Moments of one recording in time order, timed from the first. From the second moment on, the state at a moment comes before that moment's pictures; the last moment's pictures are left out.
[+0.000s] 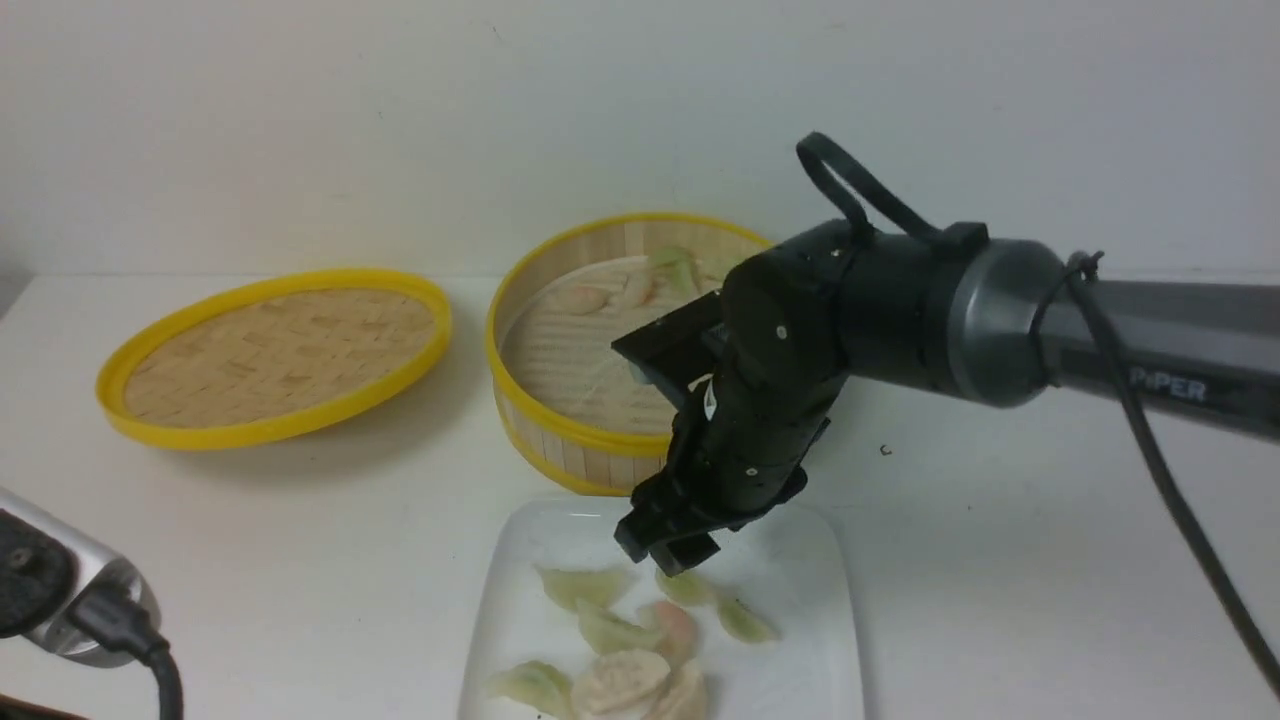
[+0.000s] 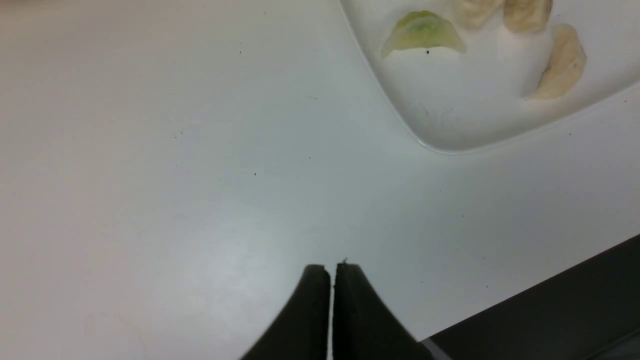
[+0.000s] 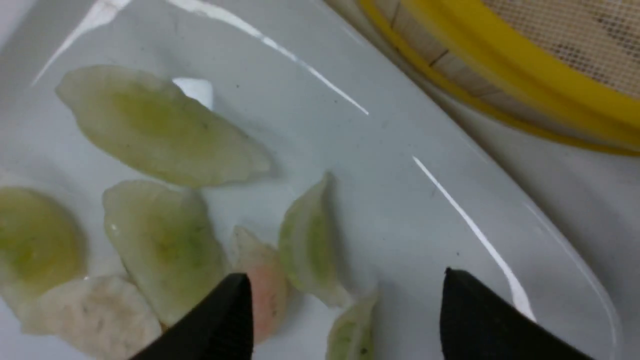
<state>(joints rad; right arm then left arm) 0.70 1.99 -1.51 0.09 0.99 -0.01 -0.49 0.69 -0.81 0.02 1.25 -0.05</state>
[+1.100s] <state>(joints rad) 0.70 -0.01 -0.52 -0.51 0.38 0.62 -0.49 0.69 -0.81 -0.09 0.93 -0.06</state>
